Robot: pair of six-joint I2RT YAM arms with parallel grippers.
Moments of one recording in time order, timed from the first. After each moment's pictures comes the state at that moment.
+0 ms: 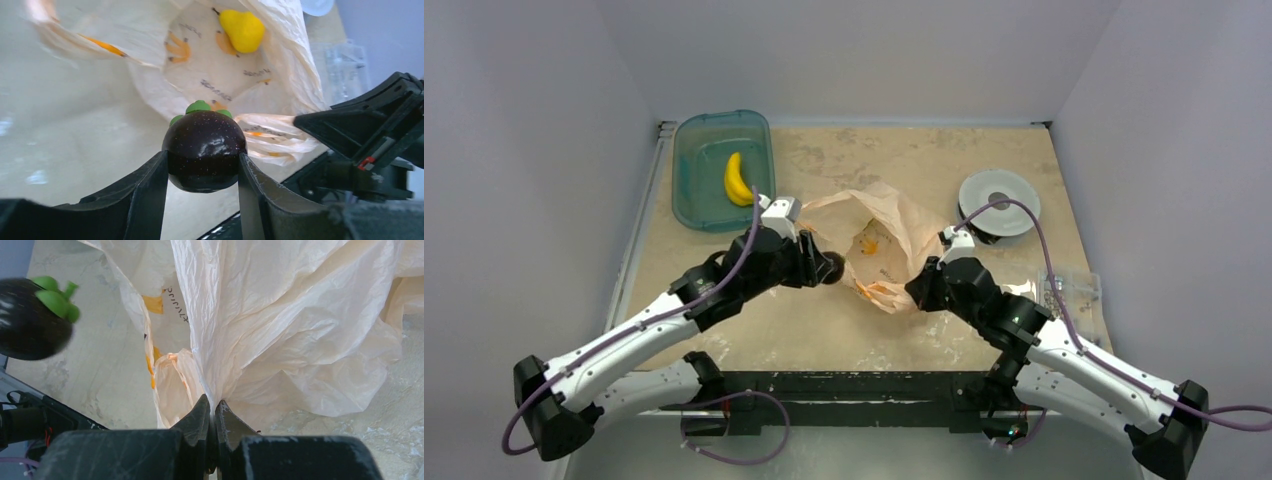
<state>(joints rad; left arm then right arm) -0.85 0.96 0.79 -0.32 -0.10 -0.71 0.86 0.74 0.58 -0.41 0.25 0.68</state>
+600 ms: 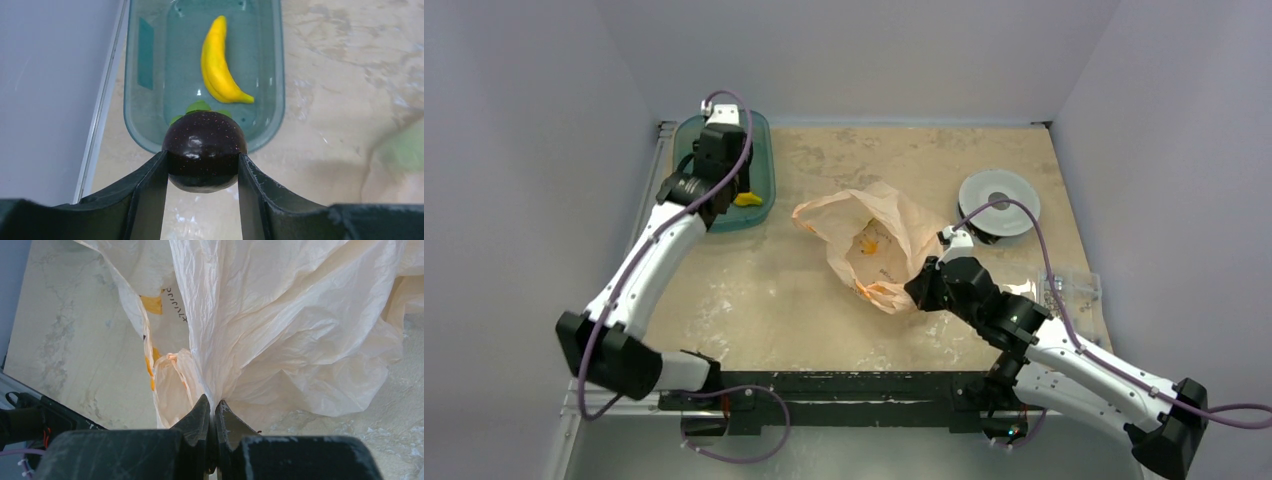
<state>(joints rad) -0.36 1.28 1.34 -0.69 -0.51 -0.19 0.86 0.74 0.58 -0.41 0.25 0.69</state>
